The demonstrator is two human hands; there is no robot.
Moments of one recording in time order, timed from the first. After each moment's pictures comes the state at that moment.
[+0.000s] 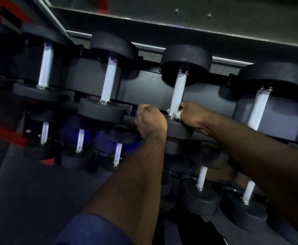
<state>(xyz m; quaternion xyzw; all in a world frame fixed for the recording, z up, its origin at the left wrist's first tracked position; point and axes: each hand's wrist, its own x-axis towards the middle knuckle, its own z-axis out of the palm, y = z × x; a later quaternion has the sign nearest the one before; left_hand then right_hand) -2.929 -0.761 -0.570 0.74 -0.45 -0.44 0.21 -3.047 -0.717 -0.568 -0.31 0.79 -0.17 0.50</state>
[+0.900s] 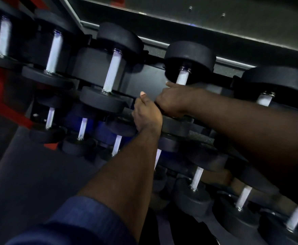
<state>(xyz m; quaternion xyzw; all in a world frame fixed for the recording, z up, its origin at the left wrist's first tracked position) -2.930 -0.760 -0.578 0.73 -0.47 -0.43 0.23 -3.038 -0.771 -0.523 -0.79 0.52 0.27 0.17</state>
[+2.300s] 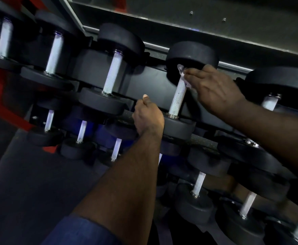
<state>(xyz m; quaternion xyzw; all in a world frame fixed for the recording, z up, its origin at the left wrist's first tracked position) -2.930 -0.763 -0.593 0.74 -0.47 -0.42 0.24 -3.110 -0.715 -0.539 -0.74 0.66 -0.06 -0.02</state>
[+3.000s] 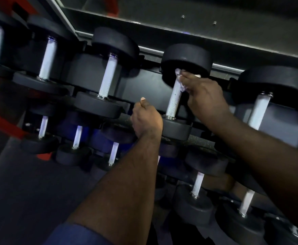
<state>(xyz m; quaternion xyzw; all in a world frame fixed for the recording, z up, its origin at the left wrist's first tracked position) -2.932 -0.758 -0.586 0.73 -0.49 -0.41 0.24 -3.088 -0.712 -0.564 -0.59 0.77 -0.24 0.08</state>
